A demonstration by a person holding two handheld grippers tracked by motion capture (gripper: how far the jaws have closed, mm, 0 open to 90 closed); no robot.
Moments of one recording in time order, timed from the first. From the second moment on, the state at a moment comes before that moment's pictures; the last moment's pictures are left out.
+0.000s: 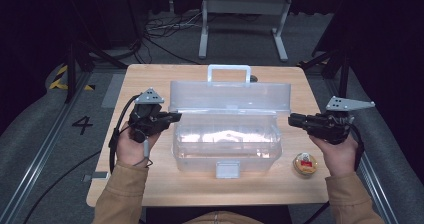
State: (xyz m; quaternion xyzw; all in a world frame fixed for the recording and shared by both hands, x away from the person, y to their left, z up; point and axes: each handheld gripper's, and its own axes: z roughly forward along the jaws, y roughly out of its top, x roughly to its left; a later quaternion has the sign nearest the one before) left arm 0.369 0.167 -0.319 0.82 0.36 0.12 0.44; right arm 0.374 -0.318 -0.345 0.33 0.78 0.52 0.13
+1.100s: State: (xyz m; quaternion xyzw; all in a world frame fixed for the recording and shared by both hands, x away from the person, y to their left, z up) left arm 0.378 0.168 -0.312 0.81 0.35 0.13 0.45; right arm 0.387 -0.273 -0.343 0.38 0.74 0.49 0.26
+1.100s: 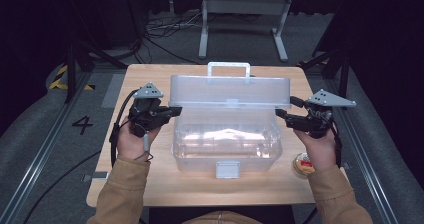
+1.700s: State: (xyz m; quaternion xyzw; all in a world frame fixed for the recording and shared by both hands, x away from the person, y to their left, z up) left arm 0.380 0.166 -0.311 0.81 0.34 0.12 0.45; right arm 0.402 -0.255 -0.343 0.40 0.71 0.49 0.29
